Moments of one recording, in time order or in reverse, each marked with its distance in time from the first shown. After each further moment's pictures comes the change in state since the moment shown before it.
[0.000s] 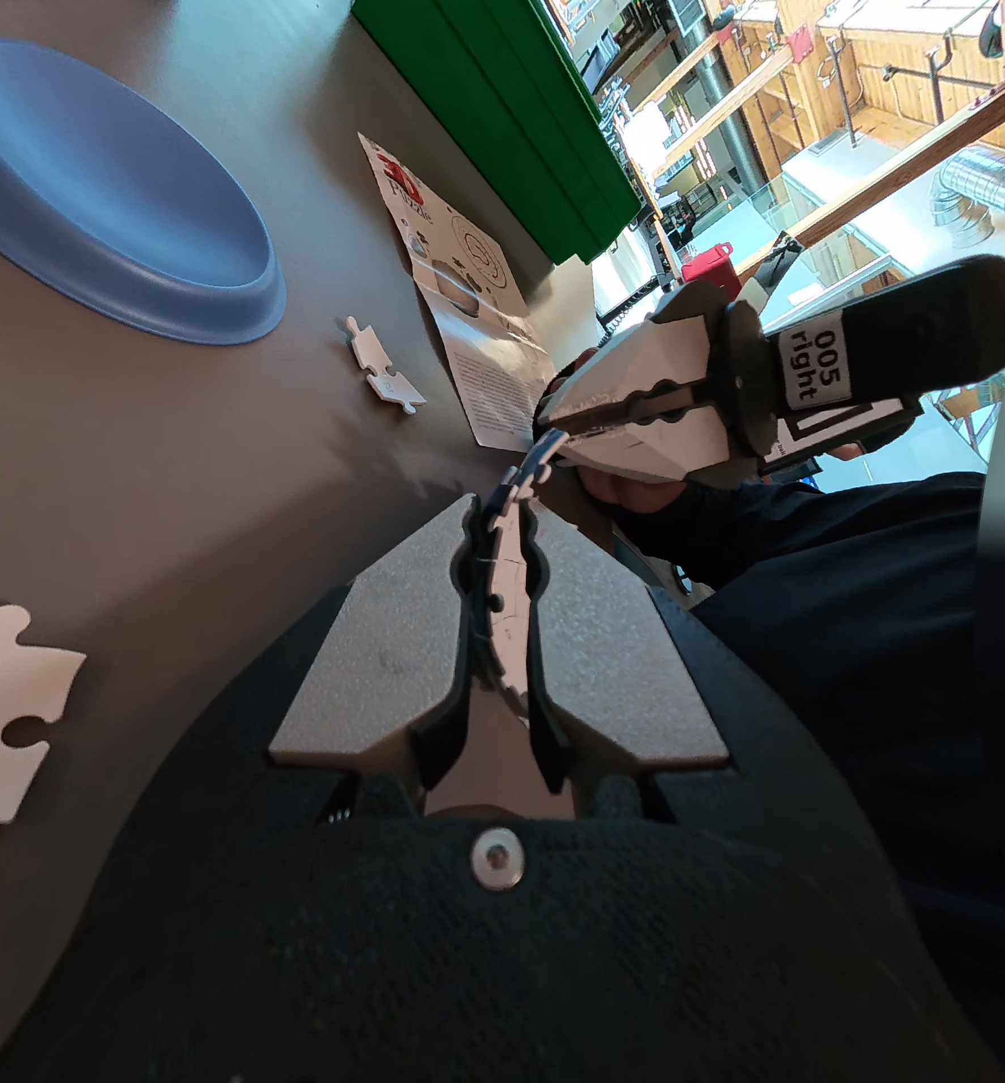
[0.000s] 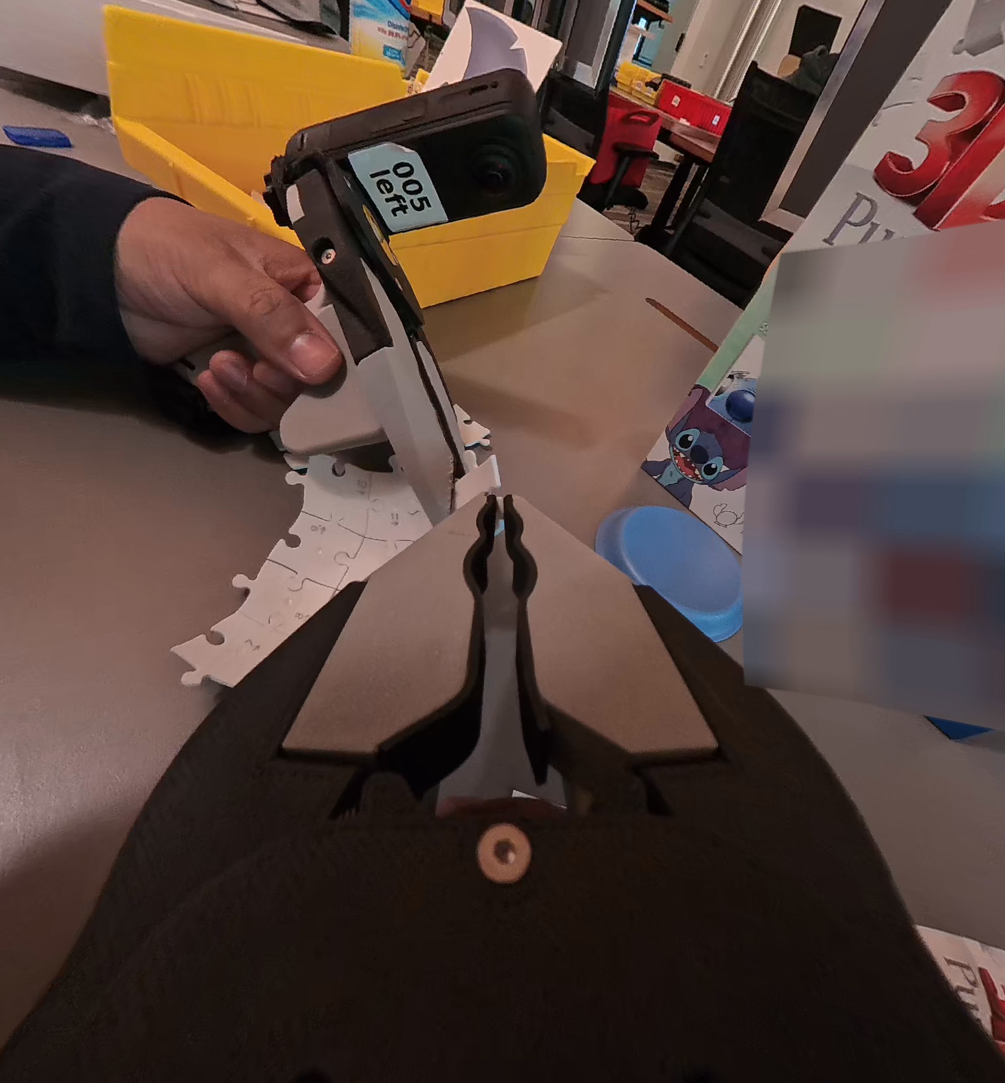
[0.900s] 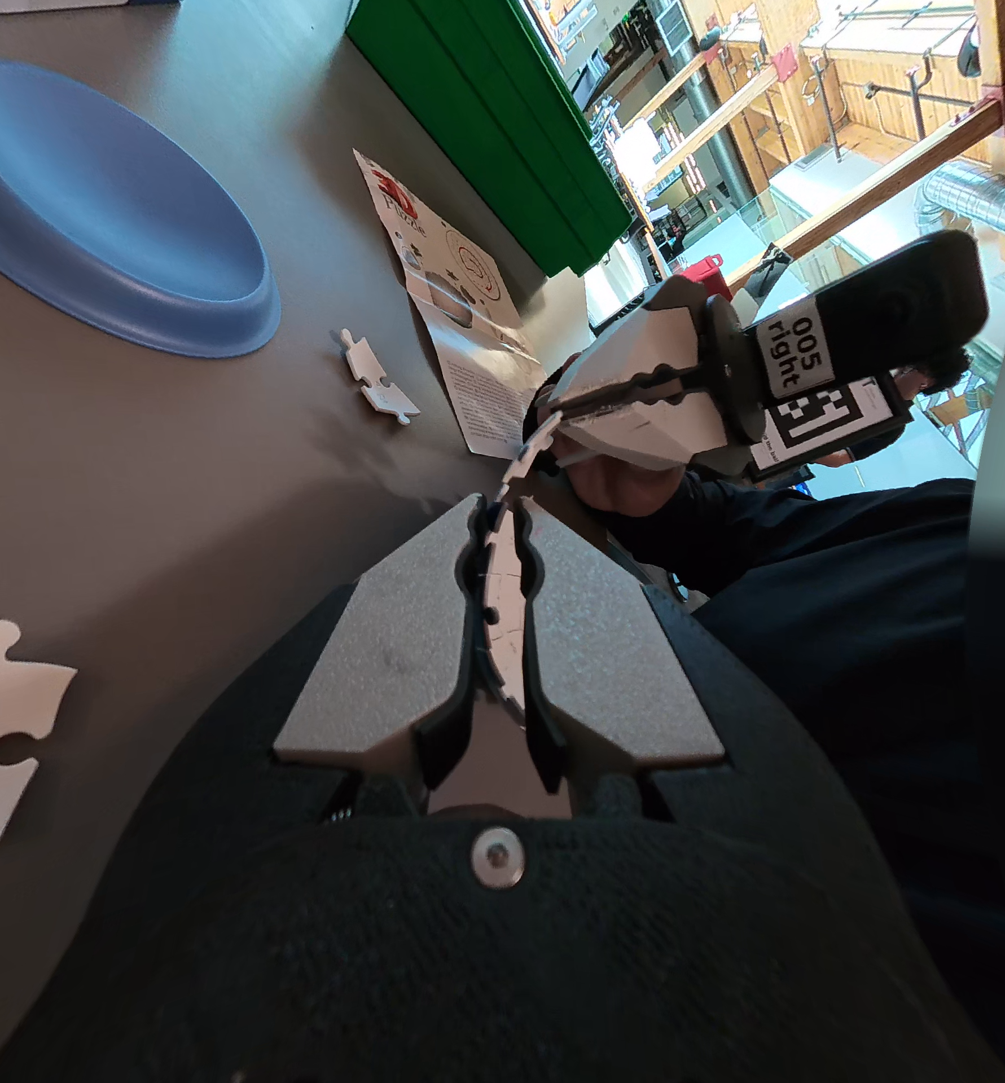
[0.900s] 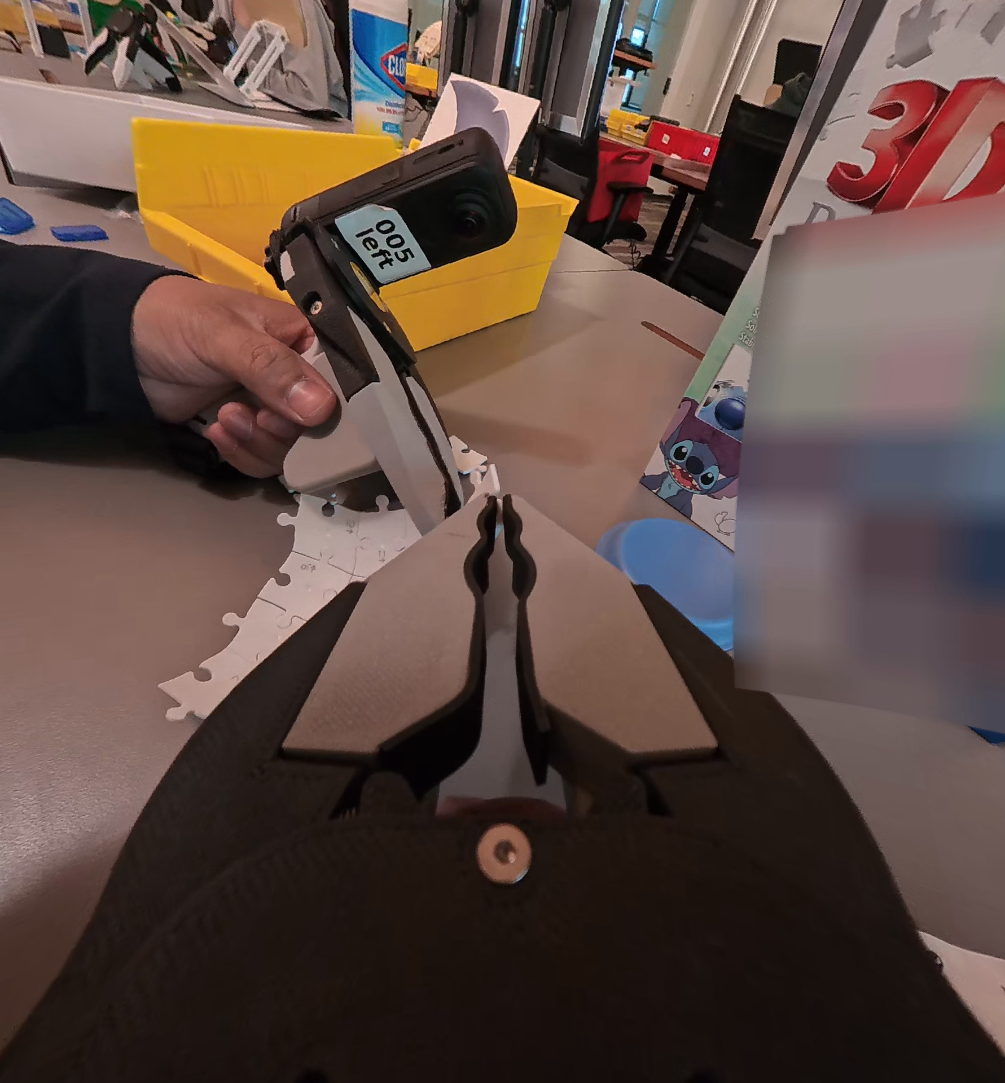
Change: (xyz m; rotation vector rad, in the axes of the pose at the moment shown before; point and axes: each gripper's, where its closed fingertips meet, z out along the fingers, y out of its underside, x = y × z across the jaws) left arm 0.002 -0.003 0.001 0.019 0.011 0.002; right arm 0.008 -0.008 -0.002 0.068 -0.015 0.083
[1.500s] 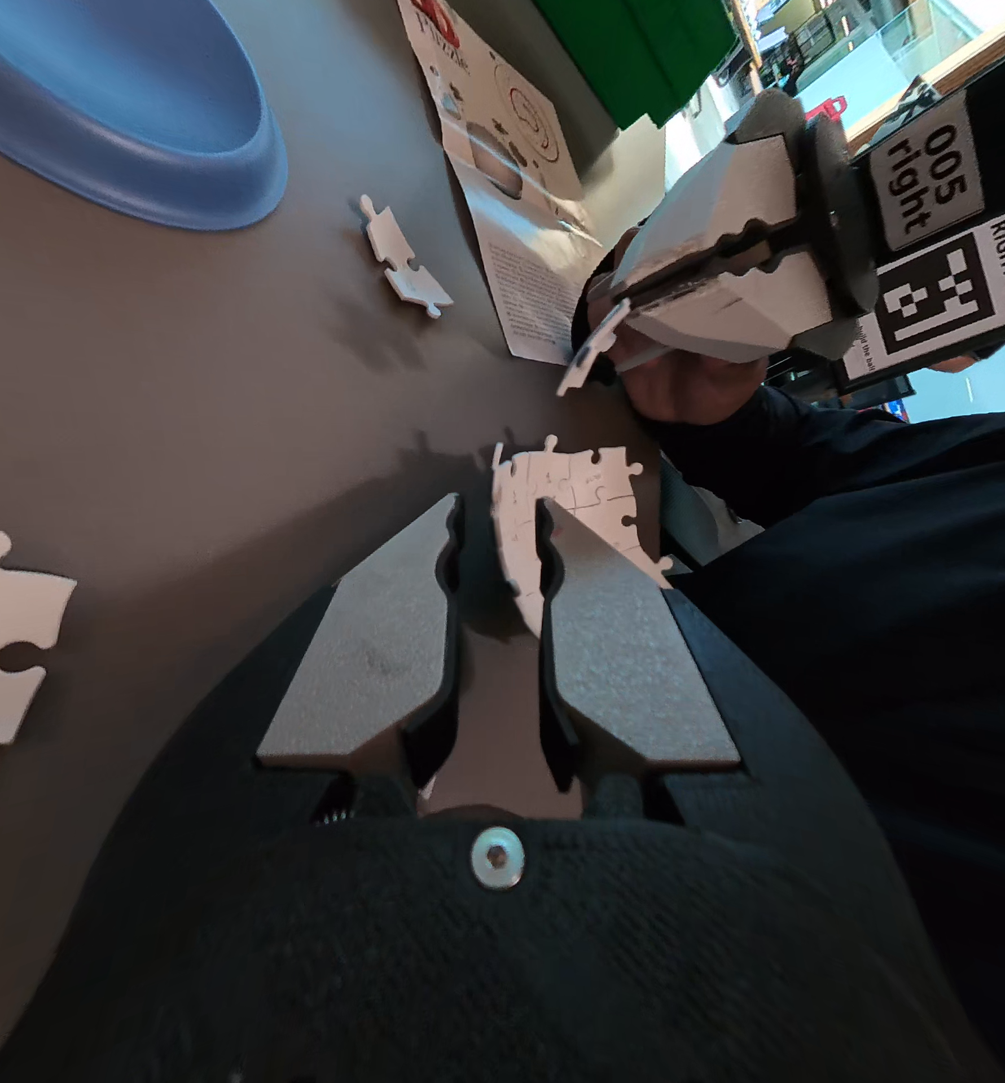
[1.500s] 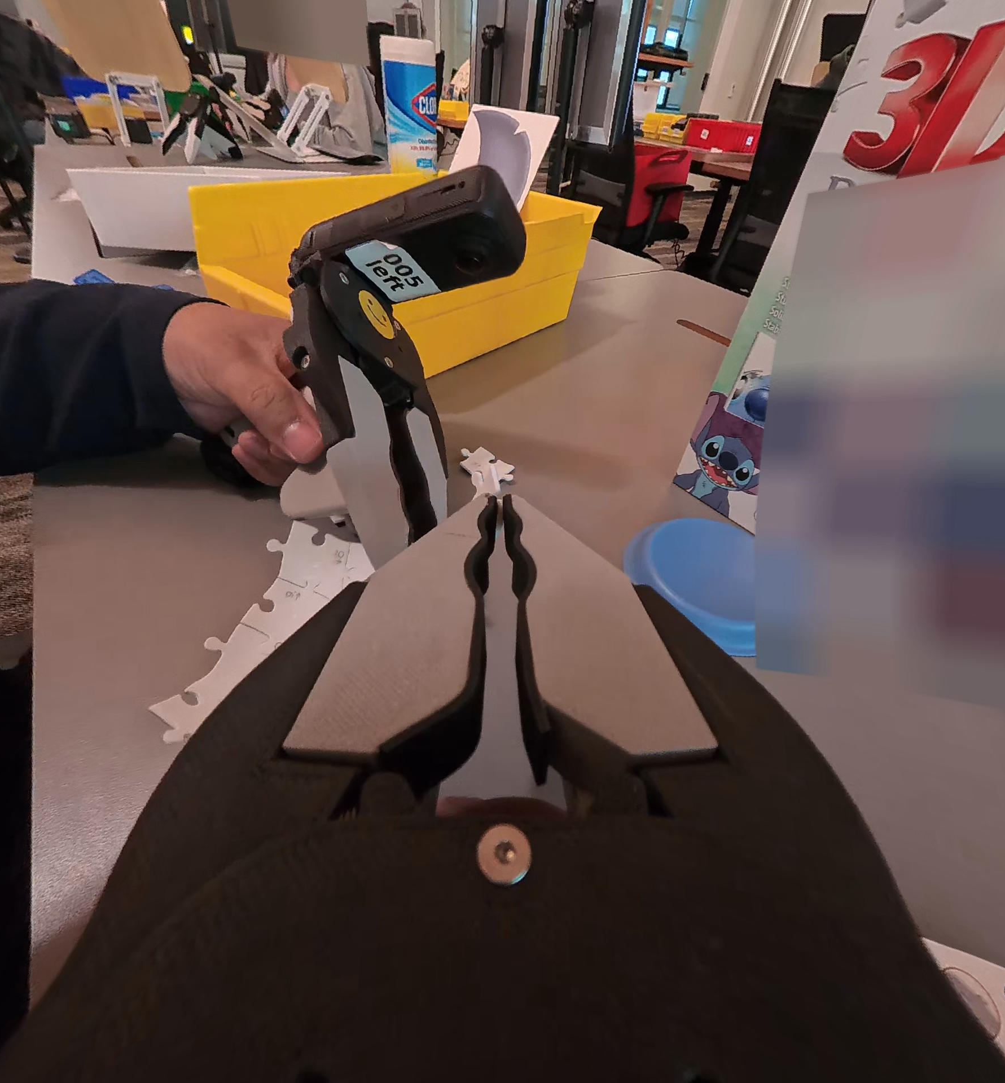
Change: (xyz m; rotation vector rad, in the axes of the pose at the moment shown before) left arm -0.011 0.033 -0.004 -0.195 -0.110 0.020; right arm -0.001 -0.002 -0.002 0.027 -0.076 0.100
